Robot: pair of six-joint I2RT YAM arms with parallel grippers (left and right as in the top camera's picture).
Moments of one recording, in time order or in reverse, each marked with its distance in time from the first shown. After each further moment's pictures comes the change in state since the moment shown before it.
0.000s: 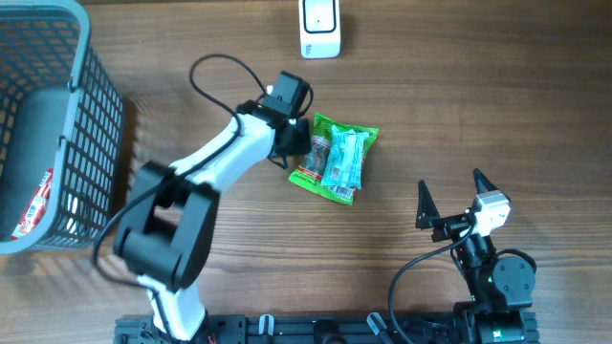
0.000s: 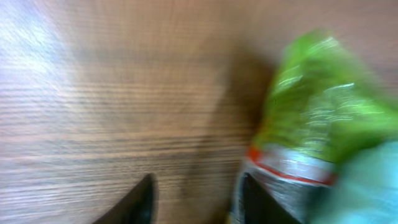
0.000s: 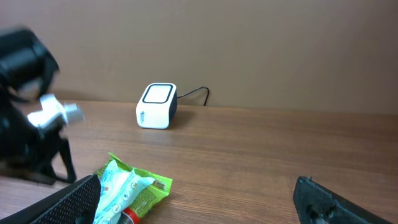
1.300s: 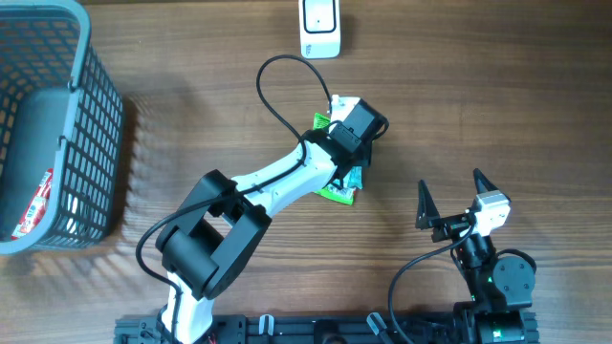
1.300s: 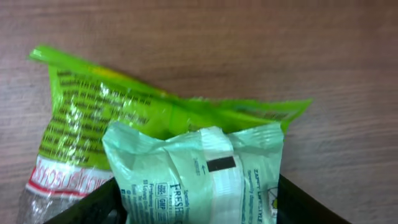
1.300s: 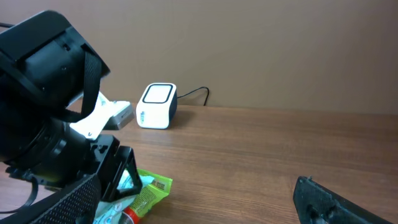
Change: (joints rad) left arm -0.302 0.087 0.050 0.214 -0.265 -0.094; right arm 0.000 0.000 0.000 0.000 0.000 0.000
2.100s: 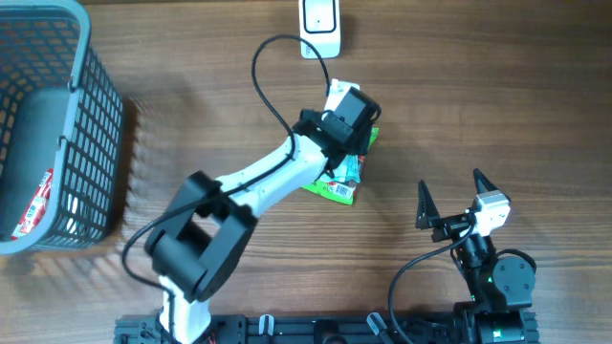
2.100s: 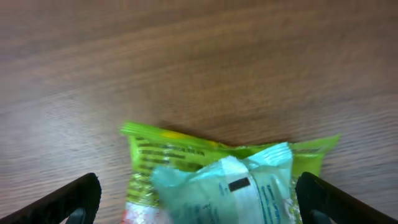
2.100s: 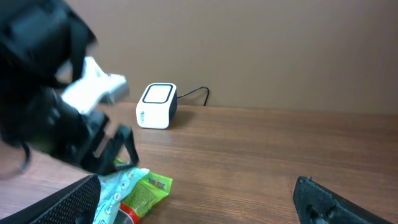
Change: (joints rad) left arm 0.048 -0.055 0.026 -0.027 -0.101 0.212; right arm 0.000 0.000 0.000 0.000 0.000 0.000
